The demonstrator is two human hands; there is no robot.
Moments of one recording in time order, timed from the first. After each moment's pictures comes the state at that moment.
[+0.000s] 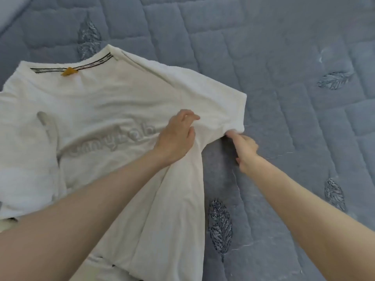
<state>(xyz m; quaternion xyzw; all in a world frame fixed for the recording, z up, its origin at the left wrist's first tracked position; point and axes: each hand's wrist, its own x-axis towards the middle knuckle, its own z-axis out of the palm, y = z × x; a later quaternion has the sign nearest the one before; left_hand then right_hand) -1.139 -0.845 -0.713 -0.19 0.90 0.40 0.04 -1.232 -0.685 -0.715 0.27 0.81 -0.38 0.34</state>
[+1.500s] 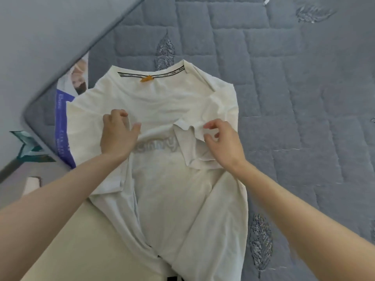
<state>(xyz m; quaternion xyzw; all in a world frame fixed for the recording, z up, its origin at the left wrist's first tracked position) -0.981 -1.026 -0.696 -0.56 0.77 0.31 -0.04 -1.144 -0.837 -0.674 -0.27 0.87 -0.29 0.28</state>
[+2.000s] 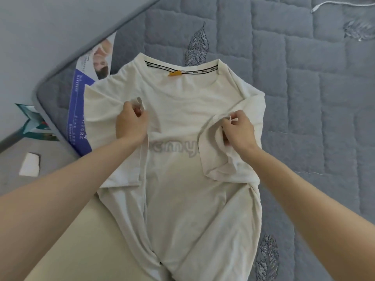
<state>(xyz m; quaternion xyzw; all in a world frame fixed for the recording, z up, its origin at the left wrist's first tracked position) -0.981 -1.064 -0.728 -0.64 0.67 0.37 -0.07 -1.165 -0.907 -0.696 -0.14 0.86 -0.34 0.35</state>
